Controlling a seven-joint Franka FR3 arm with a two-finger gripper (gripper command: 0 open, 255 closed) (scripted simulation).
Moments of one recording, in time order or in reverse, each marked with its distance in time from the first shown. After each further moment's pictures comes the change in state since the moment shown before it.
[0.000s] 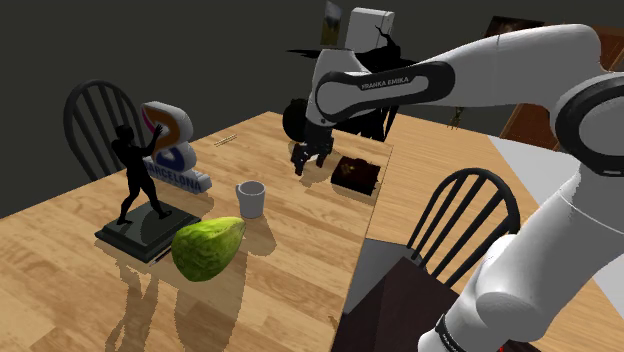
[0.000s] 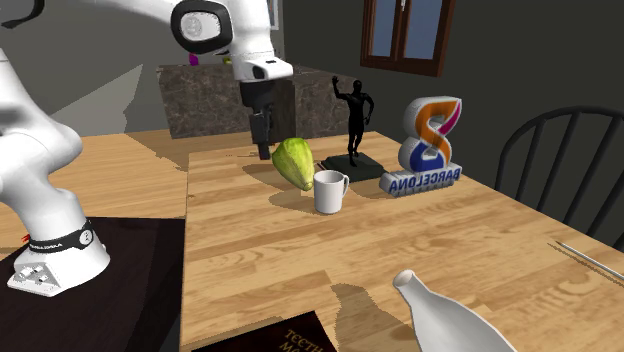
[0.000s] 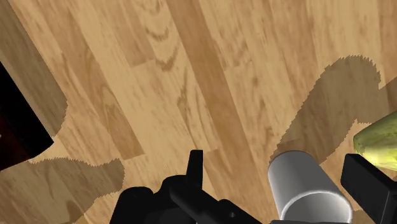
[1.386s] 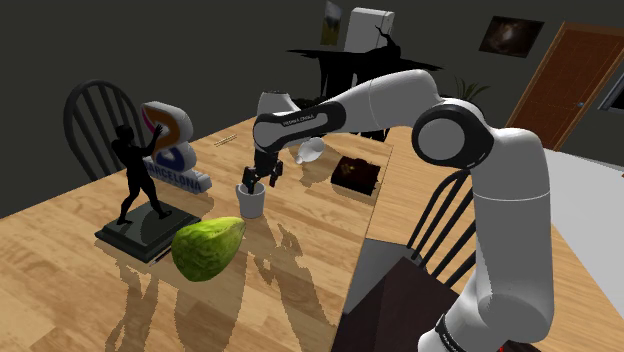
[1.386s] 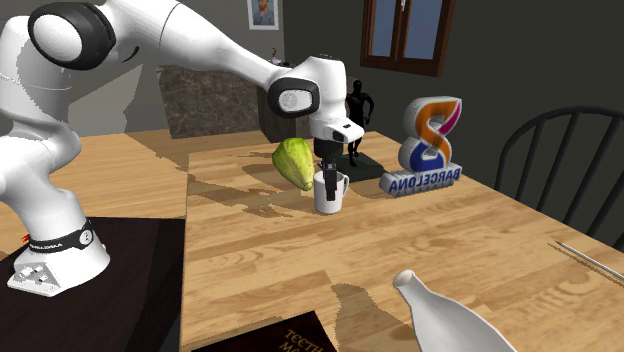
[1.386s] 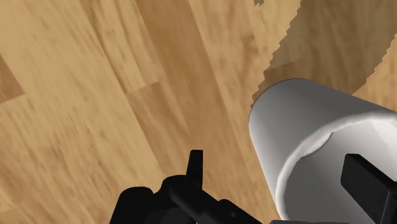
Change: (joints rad) arm 0.040 0.603 0.029 0.469 0.017 0.105 0.040
